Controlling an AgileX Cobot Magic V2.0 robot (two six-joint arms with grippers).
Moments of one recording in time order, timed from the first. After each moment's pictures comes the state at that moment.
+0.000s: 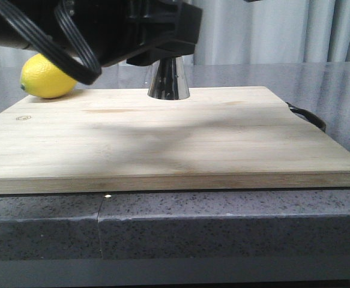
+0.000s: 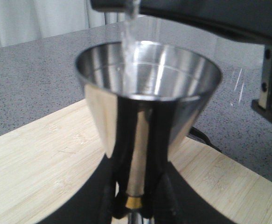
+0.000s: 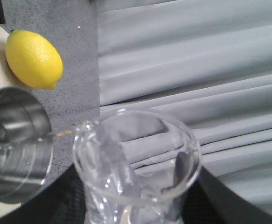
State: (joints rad) left arm -0.88 1.45 -0.72 -0.06 -0.44 -0.04; right arm 0.48 1.28 -0.90 -0.80 -0.39 -0.61
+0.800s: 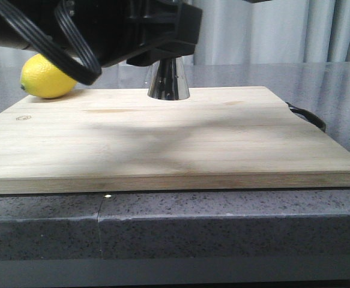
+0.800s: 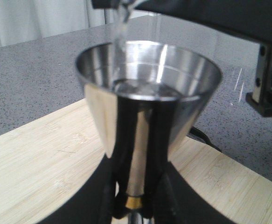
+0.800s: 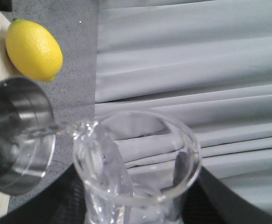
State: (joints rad) left arm -0.88 1.45 -0.72 -0.06 -0.44 -0.04; right arm 0.48 1.28 -0.90 -0.80 -0.39 -0.70
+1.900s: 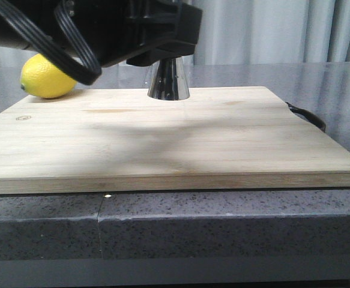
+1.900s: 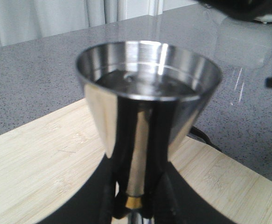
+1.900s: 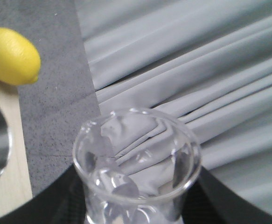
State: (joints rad) left arm -0.88 1.45 -0.72 -0.06 -0.44 -0.04; right arm 0.48 1.24 -0.90 -0.52 -0.31 -0.59
